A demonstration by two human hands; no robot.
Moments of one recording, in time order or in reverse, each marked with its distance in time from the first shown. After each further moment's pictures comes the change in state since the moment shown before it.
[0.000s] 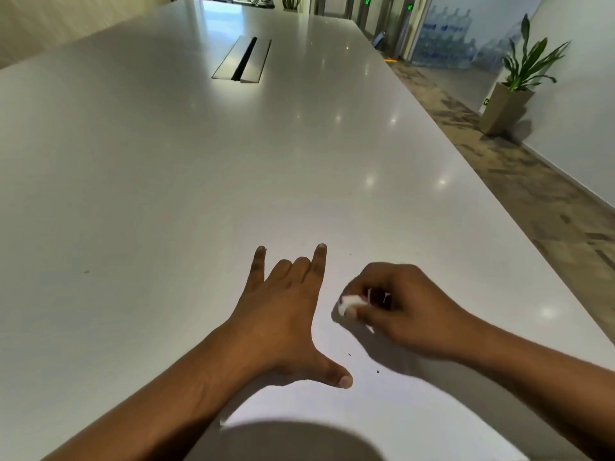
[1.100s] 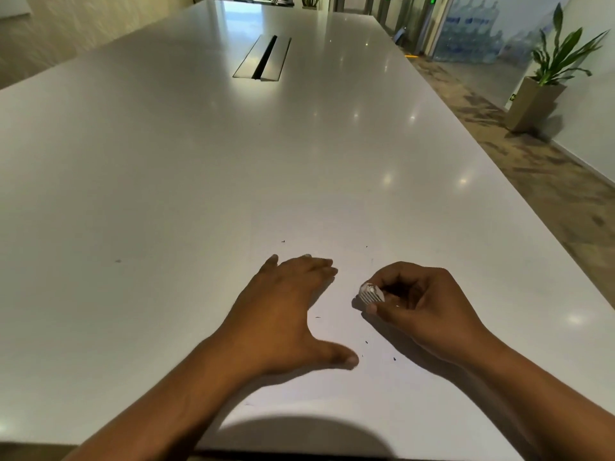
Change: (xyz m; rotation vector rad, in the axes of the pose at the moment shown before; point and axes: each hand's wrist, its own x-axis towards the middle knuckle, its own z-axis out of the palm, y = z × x) left_hand -0.023 -0.016 0.003 -0.253 0.134 0.005; right_hand -0.005 0.020 0.022 0.441 0.221 0.022
